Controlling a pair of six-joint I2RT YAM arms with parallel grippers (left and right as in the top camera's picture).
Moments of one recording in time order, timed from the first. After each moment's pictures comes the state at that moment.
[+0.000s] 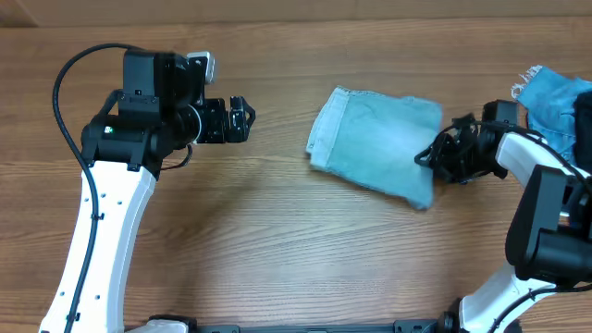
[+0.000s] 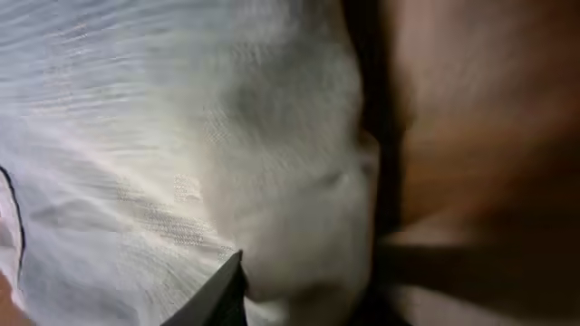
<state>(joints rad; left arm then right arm) -0.12 1.44 1.46 -0.93 0.35 -0.18 -0.23 1.93 1.12 -0.68 -0.58 0.27</state>
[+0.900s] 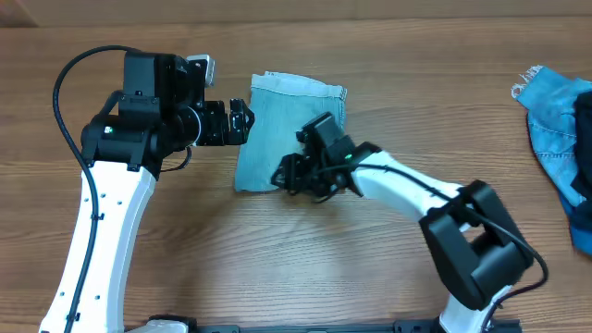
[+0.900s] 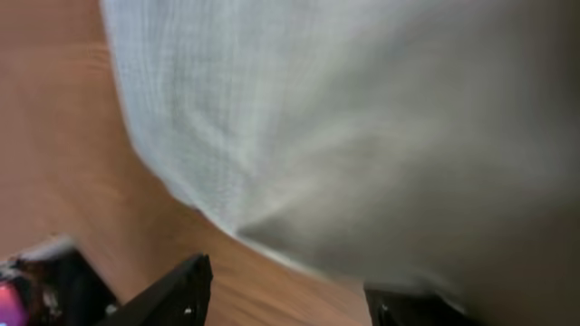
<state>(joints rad) -0.12 1.44 1.46 -0.95 0.34 -0.18 0.58 1.89 1.15 -0.34 -0.50 0.73</state>
